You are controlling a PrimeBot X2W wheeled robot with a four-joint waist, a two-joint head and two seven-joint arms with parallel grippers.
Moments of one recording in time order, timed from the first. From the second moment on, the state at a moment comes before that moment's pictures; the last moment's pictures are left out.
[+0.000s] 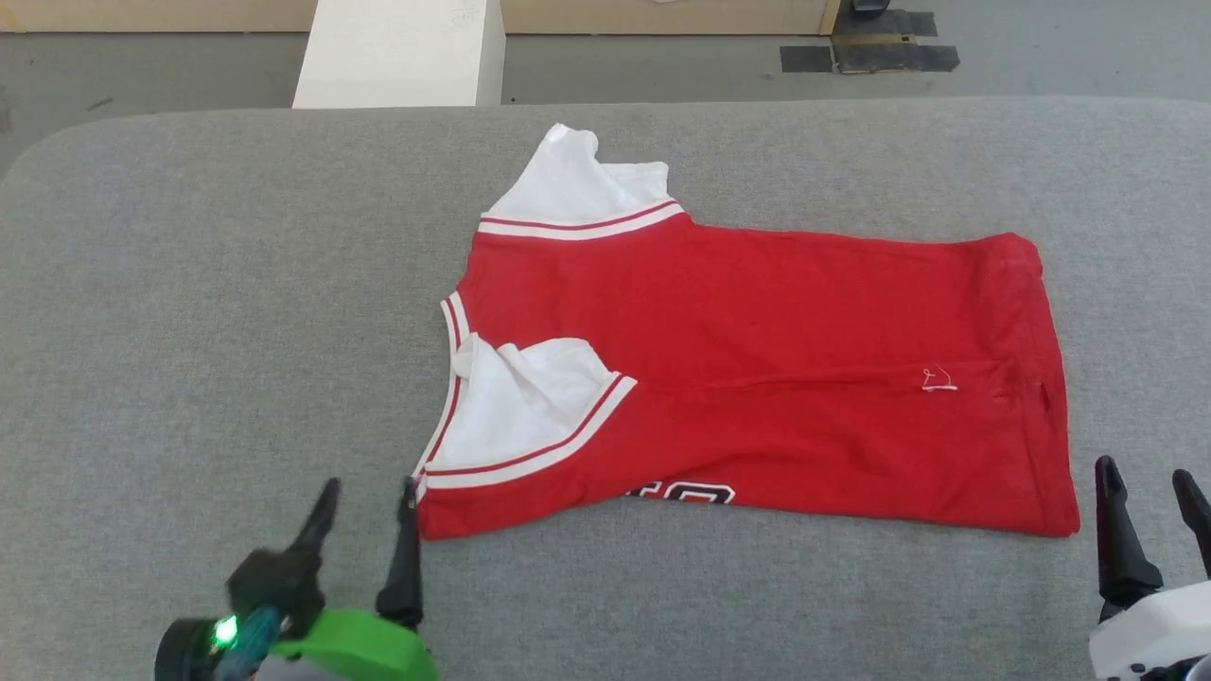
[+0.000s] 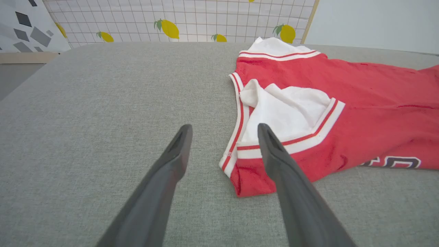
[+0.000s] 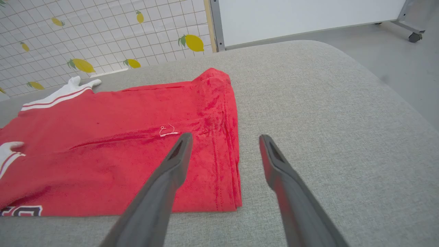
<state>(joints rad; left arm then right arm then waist) 0.07 0.42 -0.43 -0.13 -0.47 0.36 -0.17 0.14 -0.05 -0.30 -0.15 0.25 0.13 0.13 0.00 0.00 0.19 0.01</state>
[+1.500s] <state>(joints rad) -0.15 0.50 -0.50 -0.07 -0.60 0.23 0.24 0.01 -0.20 -0.25 -0.06 0.31 0.13 0.70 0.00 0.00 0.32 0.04</state>
